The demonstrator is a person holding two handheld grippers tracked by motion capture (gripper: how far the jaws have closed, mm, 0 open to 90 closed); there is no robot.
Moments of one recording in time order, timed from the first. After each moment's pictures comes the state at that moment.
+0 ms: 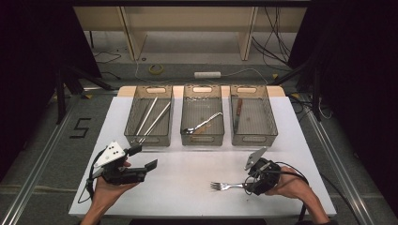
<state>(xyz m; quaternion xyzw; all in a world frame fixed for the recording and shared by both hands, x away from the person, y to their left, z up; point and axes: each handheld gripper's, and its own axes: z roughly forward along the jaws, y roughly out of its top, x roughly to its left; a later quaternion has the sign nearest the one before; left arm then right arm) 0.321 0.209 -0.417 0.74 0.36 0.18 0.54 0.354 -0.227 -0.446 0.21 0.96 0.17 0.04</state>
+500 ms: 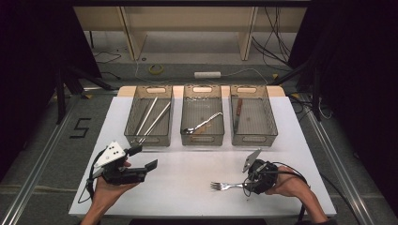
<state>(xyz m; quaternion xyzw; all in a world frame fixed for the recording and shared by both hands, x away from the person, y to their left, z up) 0.321 0.209 -0.417 0.74 0.36 0.18 0.54 0.359 -0.223 -0.456 0.19 0.97 0.13 0.03</state>
